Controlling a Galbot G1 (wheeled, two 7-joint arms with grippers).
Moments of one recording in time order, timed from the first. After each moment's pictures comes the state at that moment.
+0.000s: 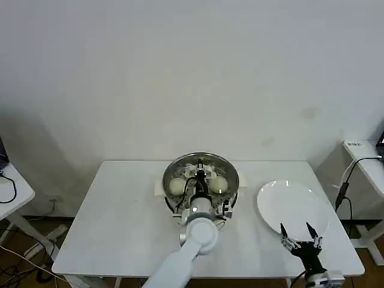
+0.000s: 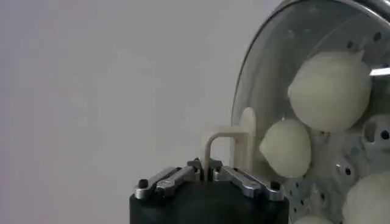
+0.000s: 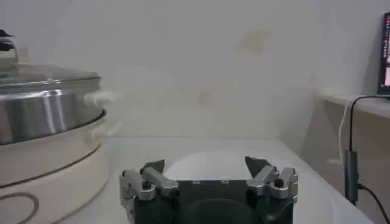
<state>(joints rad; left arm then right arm) 0.84 -1.56 0.15 -1.62 1.56 0.69 0.29 -1.59 1.46 0.85 1.88 0.21 0.04 -0.24</state>
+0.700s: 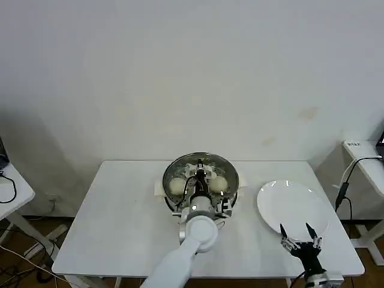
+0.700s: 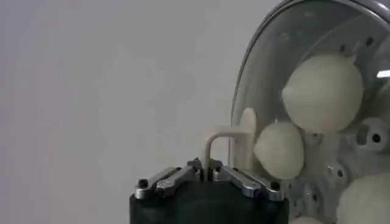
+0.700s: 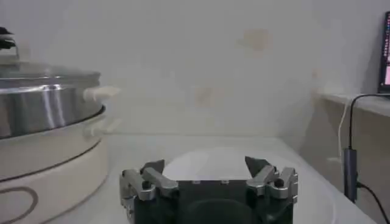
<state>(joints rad) 0.83 -1.57 0.14 -1.61 1.53 0.68 0.29 -1.59 1.46 0.85 1.86 0.20 0.05 -0.24</state>
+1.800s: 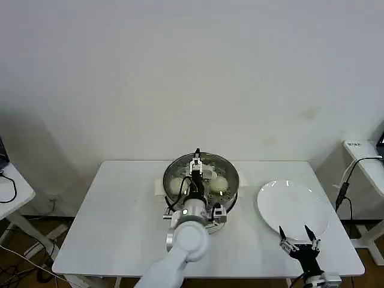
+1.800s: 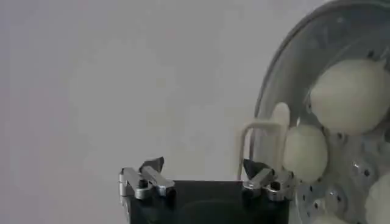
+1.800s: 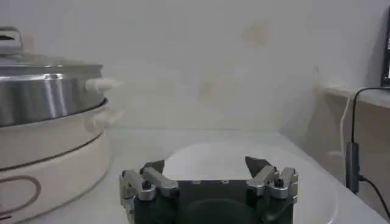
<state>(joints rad) 0.90 -1.50 0.13 -1.80 1.48 0.60 0.28 -1.59 1.46 0.84 1.84 0.19 0.06 -0.24</state>
